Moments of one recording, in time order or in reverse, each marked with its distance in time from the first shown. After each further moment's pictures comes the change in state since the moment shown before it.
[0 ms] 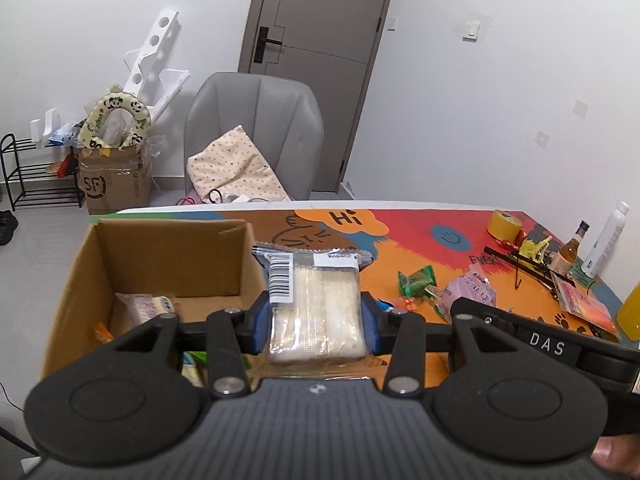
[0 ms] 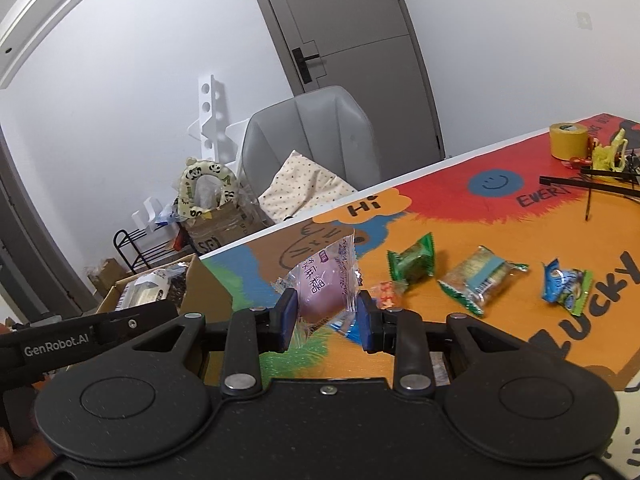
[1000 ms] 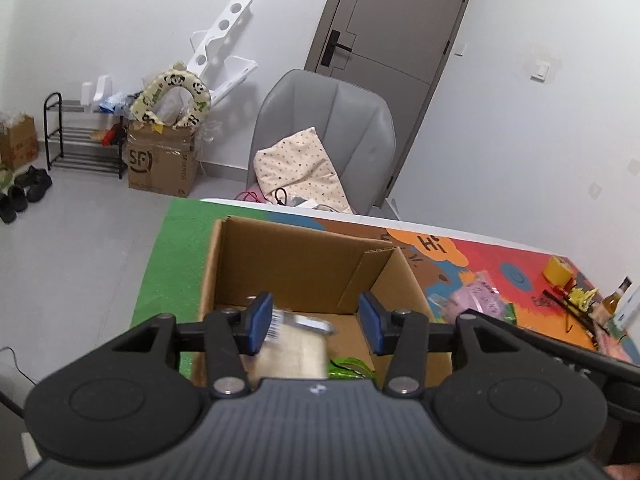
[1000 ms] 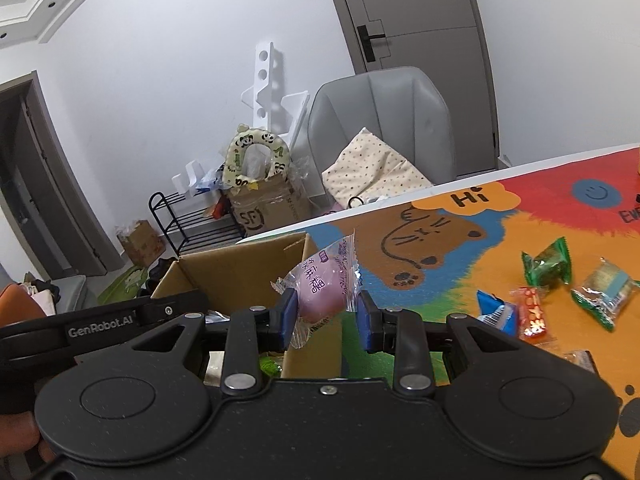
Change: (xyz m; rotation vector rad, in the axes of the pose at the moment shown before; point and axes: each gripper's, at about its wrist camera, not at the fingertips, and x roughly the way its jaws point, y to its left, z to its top) left arm 0.006 0.110 0.006 -0.169 -0.013 0.065; right arm 0.054 0.102 -0.003 -0.113 0.063 0.097
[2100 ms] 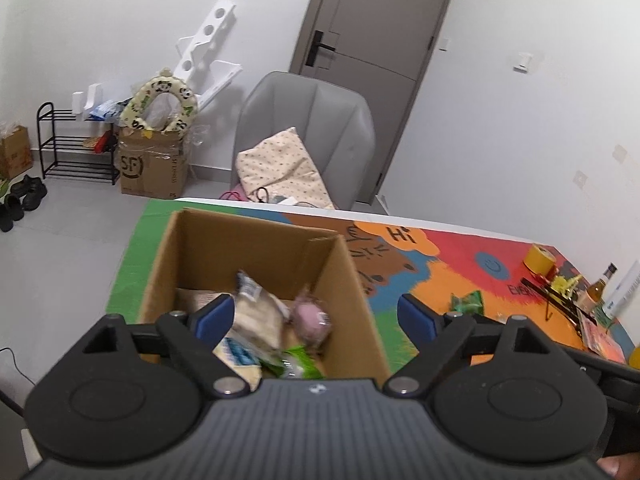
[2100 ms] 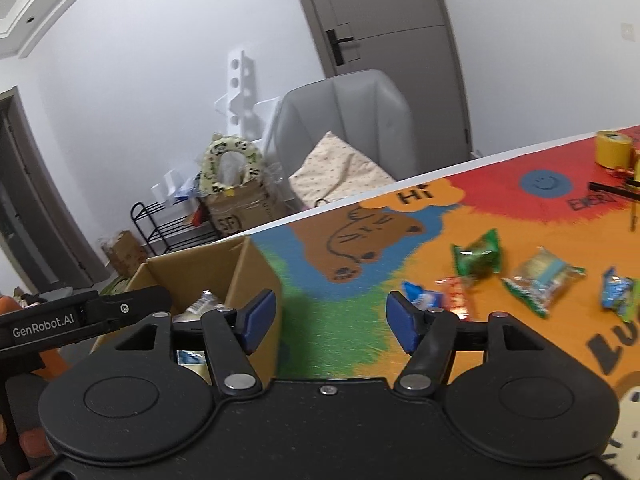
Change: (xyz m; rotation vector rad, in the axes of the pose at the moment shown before) left arm -0.022 -0.053 -0.012 0.047 -0.003 -0.004; right arm -0.051 -0.056 -0.005 0.056 -0.016 -0.071
